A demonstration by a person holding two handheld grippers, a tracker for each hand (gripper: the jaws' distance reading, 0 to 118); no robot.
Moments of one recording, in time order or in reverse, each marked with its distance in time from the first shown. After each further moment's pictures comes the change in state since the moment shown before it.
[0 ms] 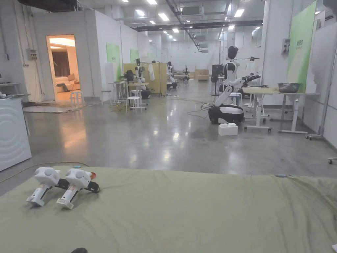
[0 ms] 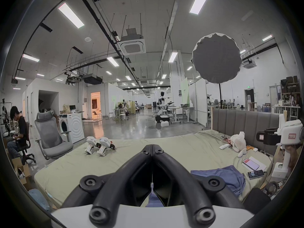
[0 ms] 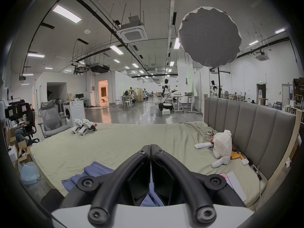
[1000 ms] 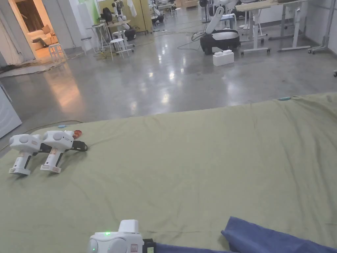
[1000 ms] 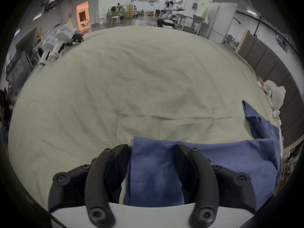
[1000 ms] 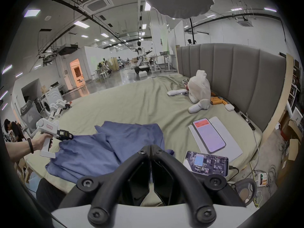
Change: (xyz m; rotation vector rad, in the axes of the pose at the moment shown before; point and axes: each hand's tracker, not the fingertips) left arm 0.006 -0.276 -0.383 -0.984 -0.073 0.127; right arm 0.090 -0.107 -0.023 -0.393 -0.199 -0.195
